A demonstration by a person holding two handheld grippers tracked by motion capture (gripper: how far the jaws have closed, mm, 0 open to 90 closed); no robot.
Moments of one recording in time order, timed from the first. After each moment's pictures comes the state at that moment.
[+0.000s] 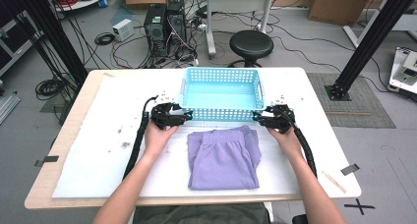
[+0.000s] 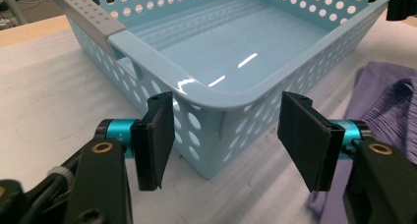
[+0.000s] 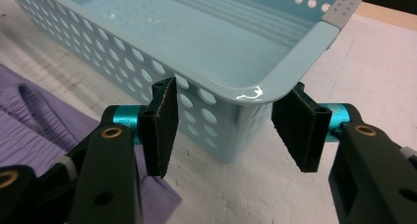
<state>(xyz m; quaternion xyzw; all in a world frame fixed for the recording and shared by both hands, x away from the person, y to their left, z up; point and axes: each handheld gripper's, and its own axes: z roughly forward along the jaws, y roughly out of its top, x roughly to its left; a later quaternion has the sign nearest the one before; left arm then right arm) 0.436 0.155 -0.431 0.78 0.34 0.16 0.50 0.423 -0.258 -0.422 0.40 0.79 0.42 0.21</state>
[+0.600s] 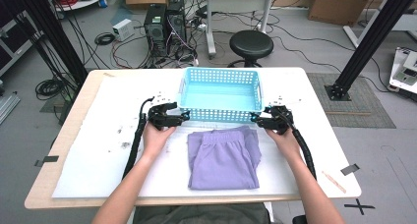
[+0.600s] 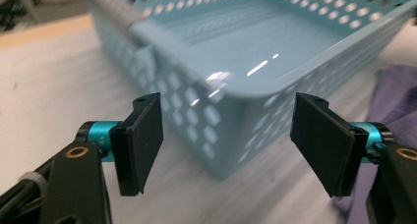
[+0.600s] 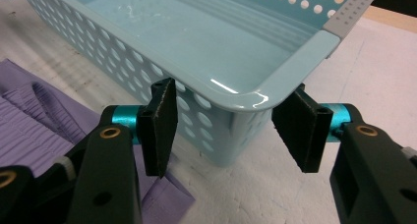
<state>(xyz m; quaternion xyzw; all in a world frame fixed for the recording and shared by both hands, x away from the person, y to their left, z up) 0.441 0.160 -0.436 0.77 0.33 0.19 0.52 0.420 -0.252 -0.421 0.39 0.79 0.42 0.21</state>
